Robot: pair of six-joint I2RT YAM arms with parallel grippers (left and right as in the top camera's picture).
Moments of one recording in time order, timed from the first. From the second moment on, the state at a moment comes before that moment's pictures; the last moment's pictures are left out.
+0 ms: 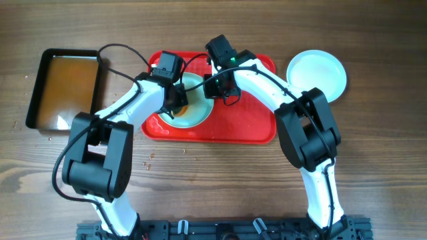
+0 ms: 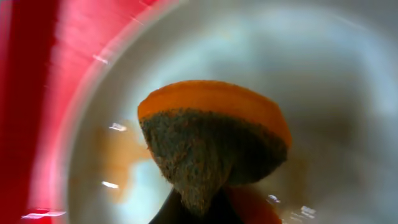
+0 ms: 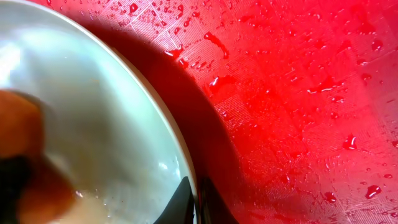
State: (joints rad) left arm -0.30 1.92 1.19 -0.58 -0.10 -0.50; right arm 0.53 2.27 1.71 -0.74 -0.22 0.42
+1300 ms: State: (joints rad) left arm -0.26 2.01 1.33 -0.63 0.03 -0.38; right arm 0.53 2.27 1.71 -0.73 -0.21 0.42
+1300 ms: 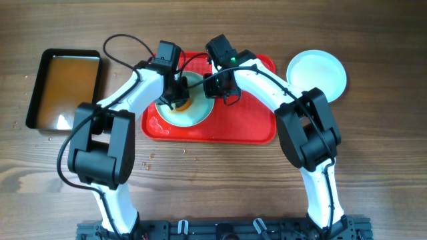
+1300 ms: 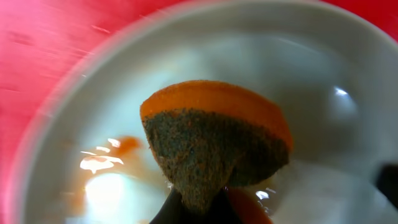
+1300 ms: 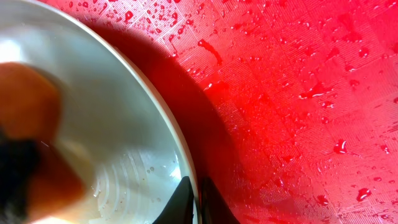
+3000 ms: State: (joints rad) left arm -0.24 1.85 1.17 -0.63 -0.31 -0.52; right arm 0.54 2.27 1.72 -0.72 -0.23 0.42
